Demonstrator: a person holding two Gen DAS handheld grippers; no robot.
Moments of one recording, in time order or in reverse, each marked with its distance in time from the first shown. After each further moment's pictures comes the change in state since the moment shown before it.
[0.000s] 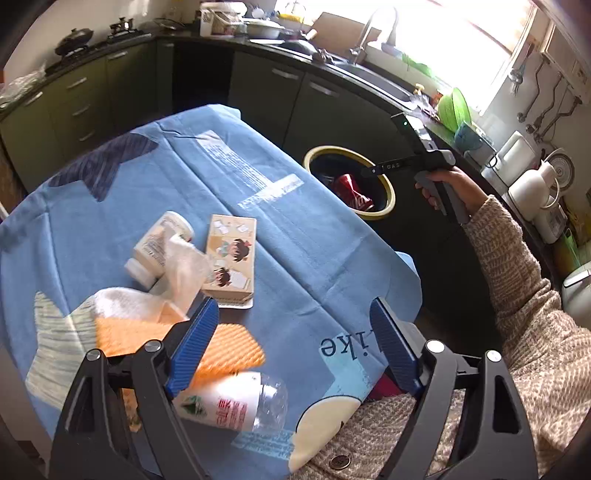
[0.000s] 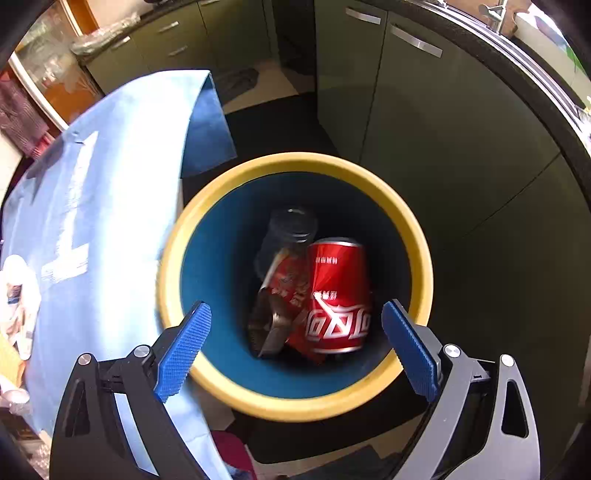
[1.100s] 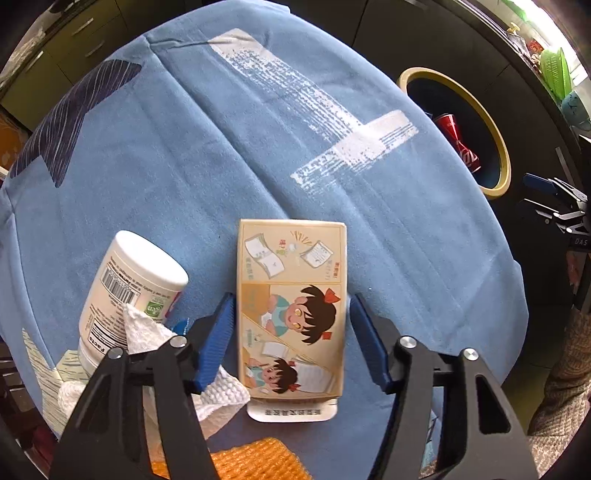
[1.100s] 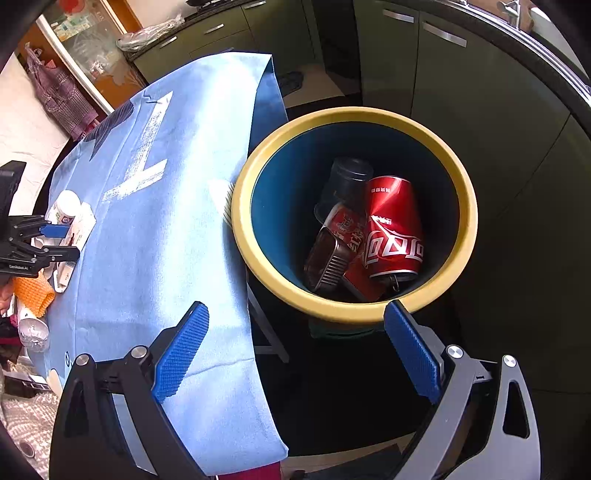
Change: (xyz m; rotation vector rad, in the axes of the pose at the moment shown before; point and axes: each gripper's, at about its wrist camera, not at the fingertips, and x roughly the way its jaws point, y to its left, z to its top) left arm 0.162 0.056 0.065 -0.078 0.351 0.242; right arm -0.017 0.022 -0.071 -0.059 -0.022 0.156
